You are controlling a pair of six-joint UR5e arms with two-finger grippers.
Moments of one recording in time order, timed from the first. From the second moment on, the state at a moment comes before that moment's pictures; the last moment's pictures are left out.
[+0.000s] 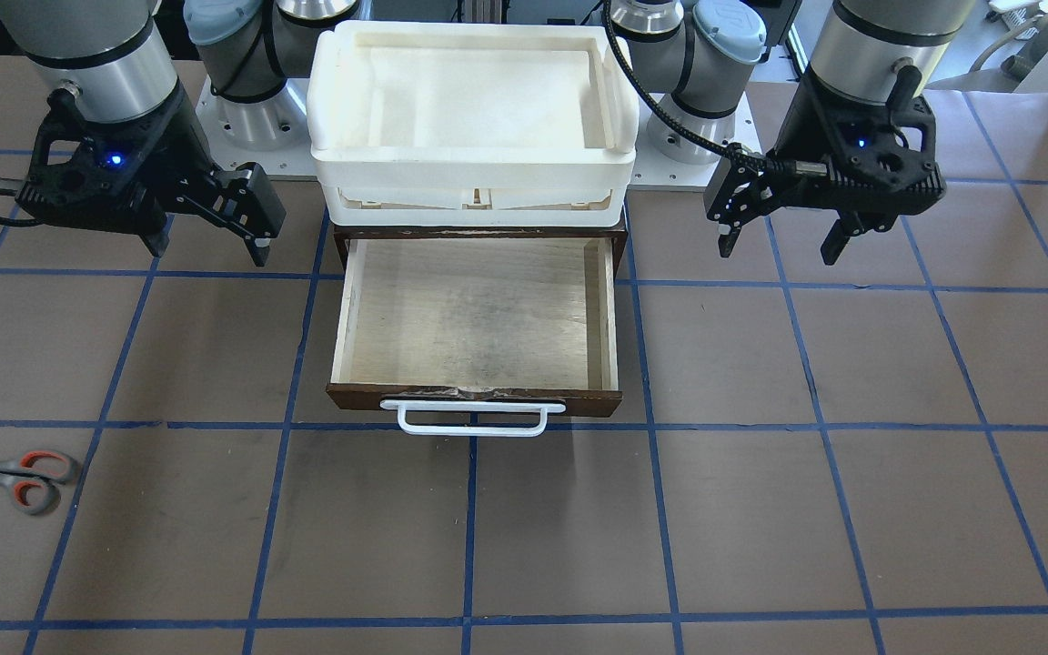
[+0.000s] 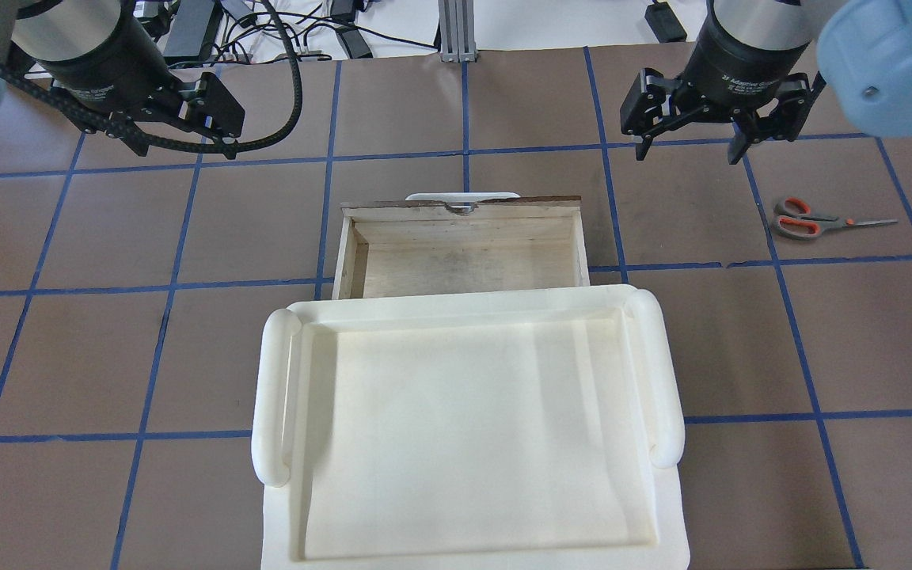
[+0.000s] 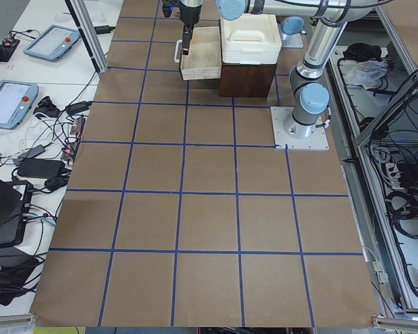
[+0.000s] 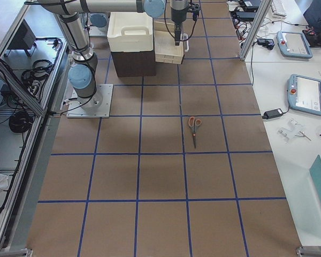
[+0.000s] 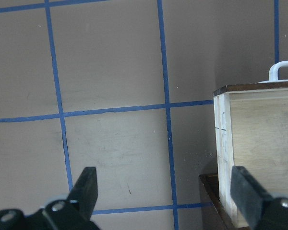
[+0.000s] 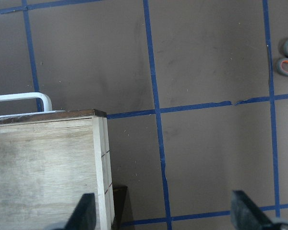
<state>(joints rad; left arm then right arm) -1.53 -1.56 -1.53 -1.48 1.58 0.13 1.58 -1.54 1.55 -1.64 -1.57 0.12</state>
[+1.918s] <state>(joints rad) -1.51 -1.65 -1.53 -1.44 1.59 0.14 1.30 -1.46 1.55 -1.67 -1.58 -0.86</state>
